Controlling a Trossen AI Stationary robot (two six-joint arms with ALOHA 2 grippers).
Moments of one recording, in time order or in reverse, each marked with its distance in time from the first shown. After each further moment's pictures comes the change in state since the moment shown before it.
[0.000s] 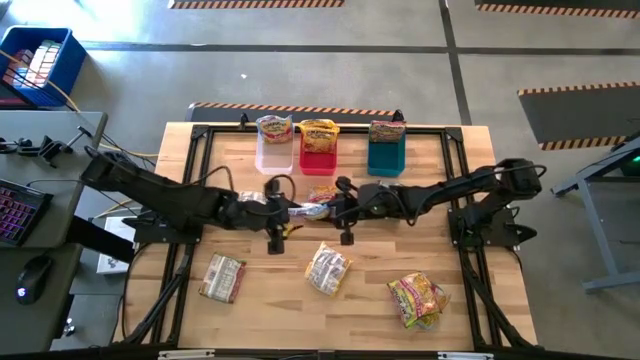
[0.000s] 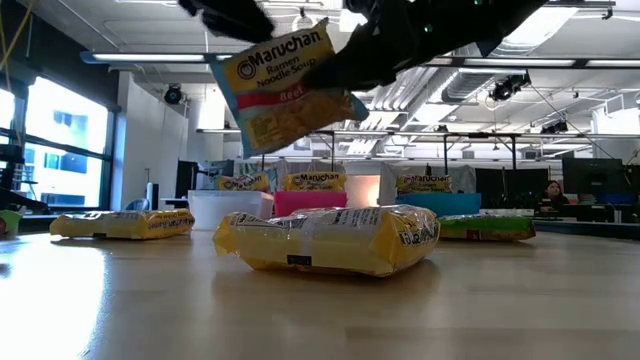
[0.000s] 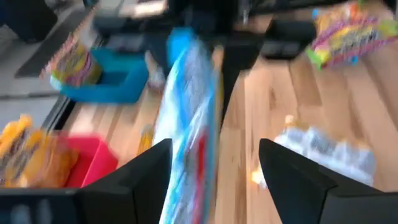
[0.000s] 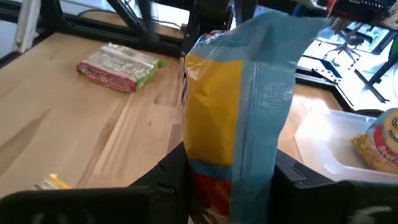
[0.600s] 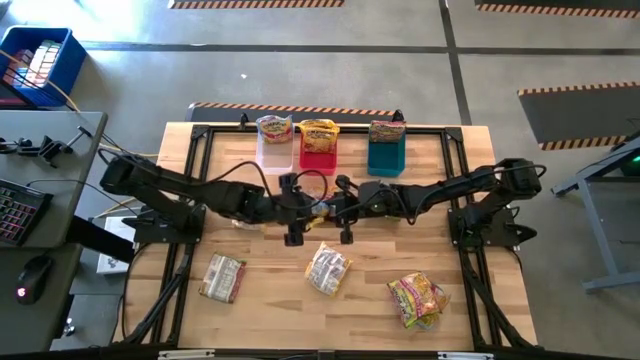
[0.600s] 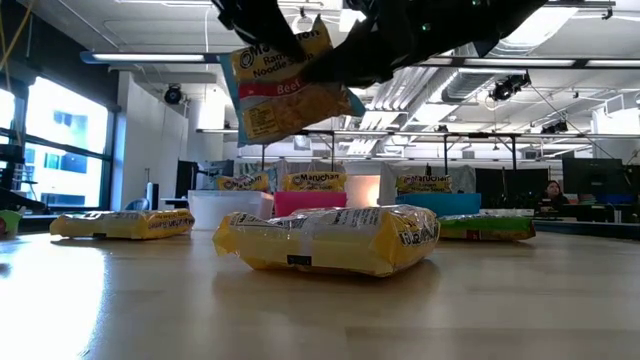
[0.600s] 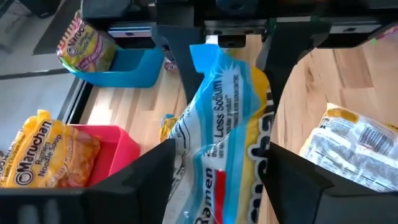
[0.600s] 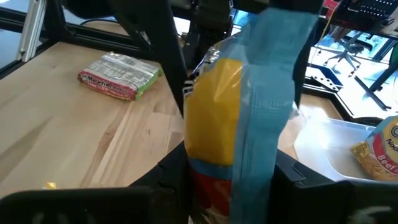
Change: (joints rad) left arm 0.098 0.175 0.200 -0.180 0.003 0.042; right arm -0.006 0.000 -0.001 0.031 -0.025 -0.009
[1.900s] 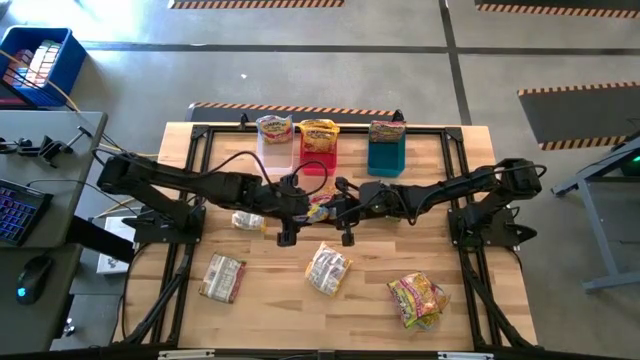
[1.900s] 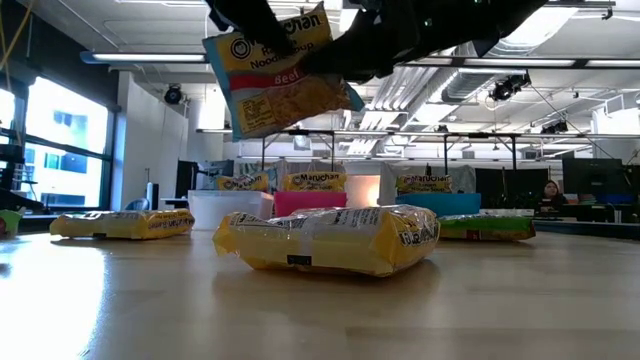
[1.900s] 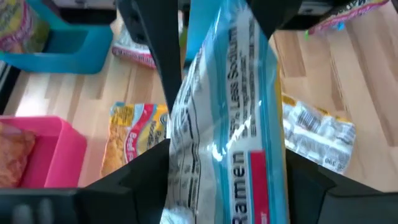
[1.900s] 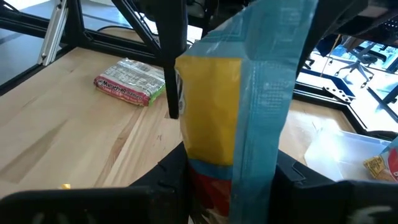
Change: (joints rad) left arm 0.064 -0.023 0.000 -0.054 0.287 -0.026; right arm -0.003 -0.001 0.000 0.021 -0.045 -0.018
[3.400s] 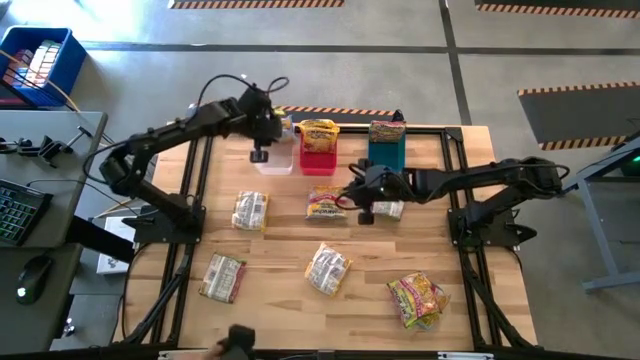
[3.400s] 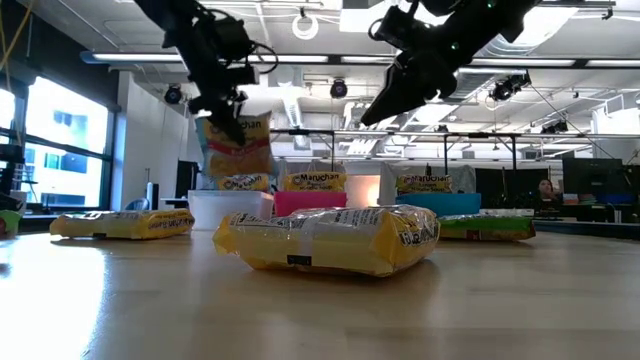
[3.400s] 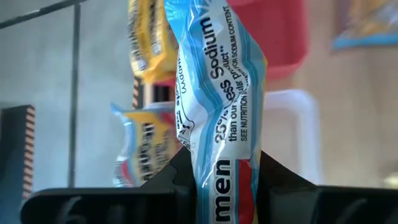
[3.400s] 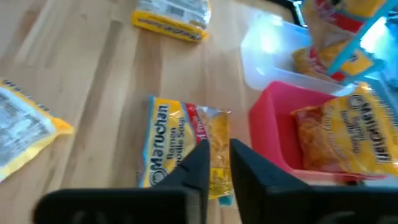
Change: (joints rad) left arm 0.845 0.022 0.000 -0.154 0.209 0.852; right arm -0.121 -0.175 -0.002 -0.521 0.143 -0.087
